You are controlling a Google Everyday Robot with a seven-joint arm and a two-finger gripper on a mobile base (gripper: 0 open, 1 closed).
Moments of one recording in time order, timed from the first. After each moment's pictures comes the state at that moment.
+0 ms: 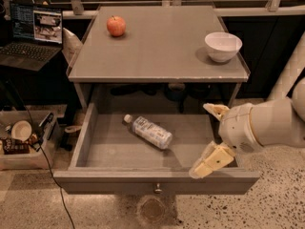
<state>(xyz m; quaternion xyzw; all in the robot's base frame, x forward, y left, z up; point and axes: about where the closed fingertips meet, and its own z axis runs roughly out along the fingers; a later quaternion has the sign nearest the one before) 0.431 -0.125 0.815 -0.55 0.75 0.15 0.34</state>
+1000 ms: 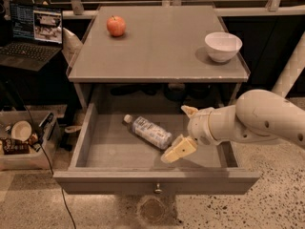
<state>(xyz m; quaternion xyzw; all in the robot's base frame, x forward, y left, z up) 0.509 -0.082 0.737 -0.51 0.76 0.17 0.37</state>
